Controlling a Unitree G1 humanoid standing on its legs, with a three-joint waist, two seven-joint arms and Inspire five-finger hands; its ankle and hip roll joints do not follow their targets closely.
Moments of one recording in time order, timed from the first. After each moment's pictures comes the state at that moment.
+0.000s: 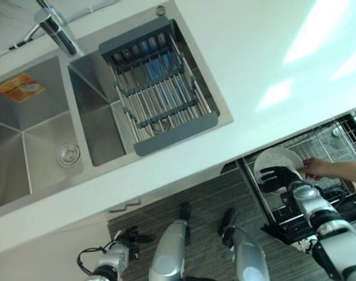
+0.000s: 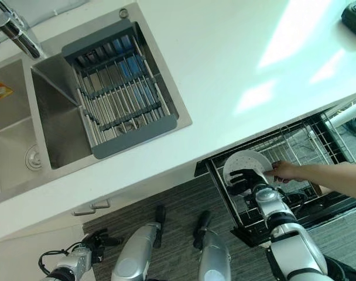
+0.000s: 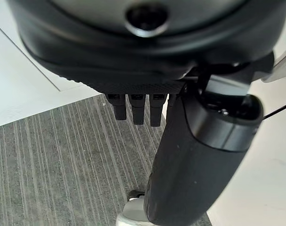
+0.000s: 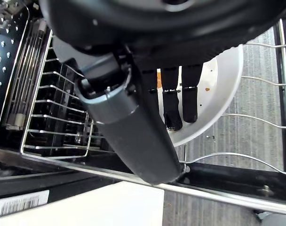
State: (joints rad) left arm -0.17 0.34 -0.18 0.99 -0.38 0.20 0.16; right arm -0.58 -0.58 0.33 0.97 0.12 0.11 0.05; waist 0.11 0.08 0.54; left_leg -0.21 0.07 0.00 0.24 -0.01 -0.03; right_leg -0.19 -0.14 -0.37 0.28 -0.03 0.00
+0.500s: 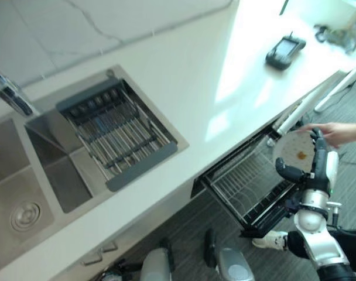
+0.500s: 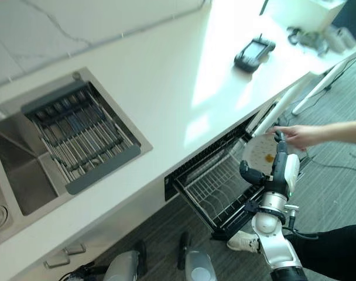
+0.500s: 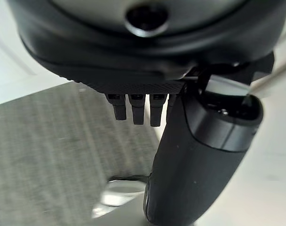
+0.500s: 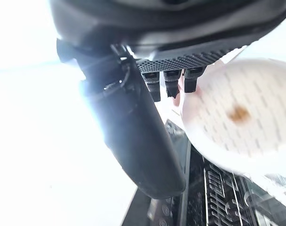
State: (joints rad) left arm -0.01 0.25 0.04 1.09 -0.33 0.16 0.19; right arm 0.00 -0.50 0.02 0.10 -0.08 -0.07 -0.59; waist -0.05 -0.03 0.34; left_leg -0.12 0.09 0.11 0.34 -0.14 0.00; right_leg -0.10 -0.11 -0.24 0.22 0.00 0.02
